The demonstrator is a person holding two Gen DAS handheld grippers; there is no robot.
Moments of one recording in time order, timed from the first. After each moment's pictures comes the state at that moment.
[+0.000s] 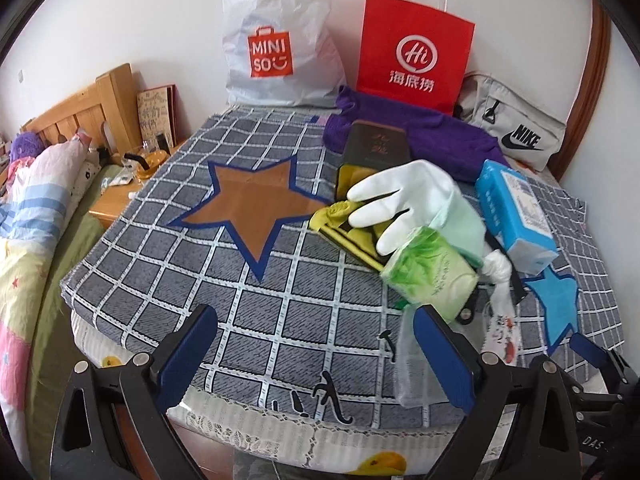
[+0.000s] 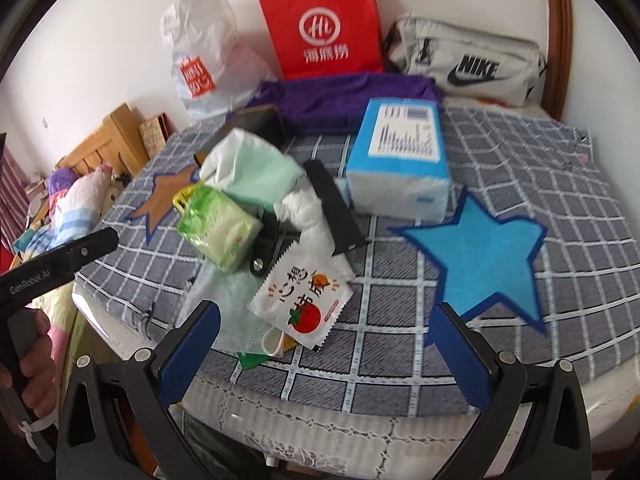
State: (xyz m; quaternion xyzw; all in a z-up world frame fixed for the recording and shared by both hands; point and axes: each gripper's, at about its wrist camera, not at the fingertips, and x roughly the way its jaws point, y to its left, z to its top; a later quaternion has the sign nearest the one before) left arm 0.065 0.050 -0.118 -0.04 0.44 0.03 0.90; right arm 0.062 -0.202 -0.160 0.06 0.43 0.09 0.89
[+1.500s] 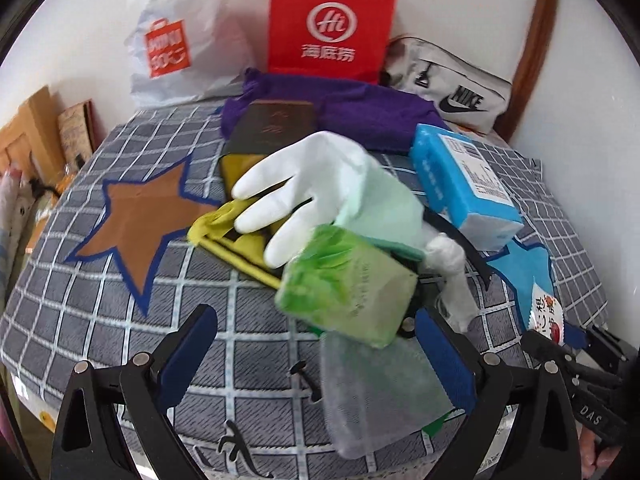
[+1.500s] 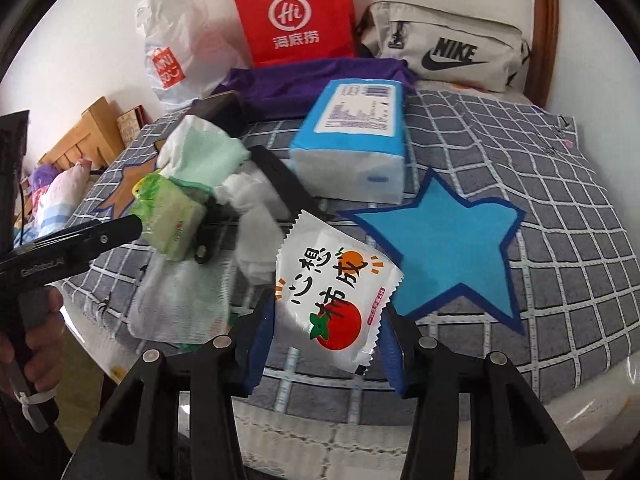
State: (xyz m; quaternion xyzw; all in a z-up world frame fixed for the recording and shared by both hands) left arm 0.100 -0.010 -0.144 0.00 0.44 -0.09 0.89; right arm 0.066 -0.237 -0.174 0.05 0.45 0.06 0.89
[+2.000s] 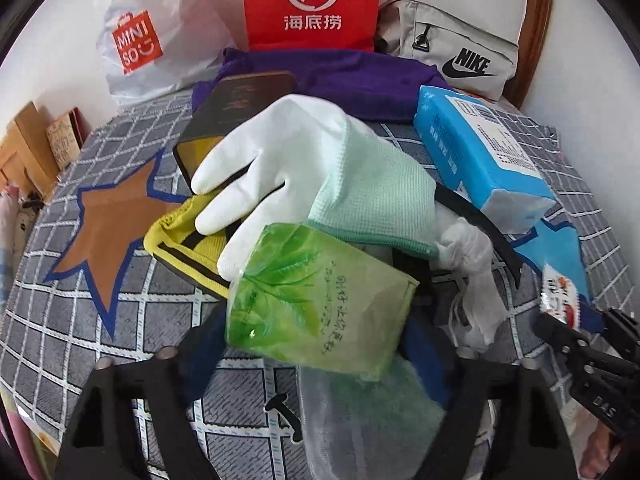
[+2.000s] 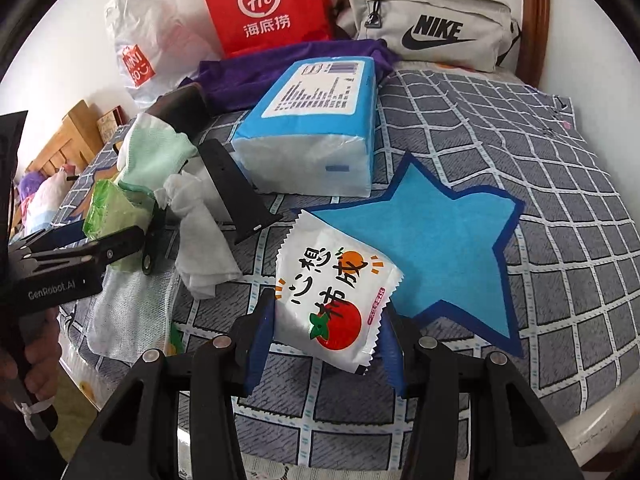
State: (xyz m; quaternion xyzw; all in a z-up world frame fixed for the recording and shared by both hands) left arm 0.128 -0.033 -0.171 0.03 0.48 -0.08 0.87; right arm 0.096 -0.253 -0.200 0.06 0.46 0.04 0.88
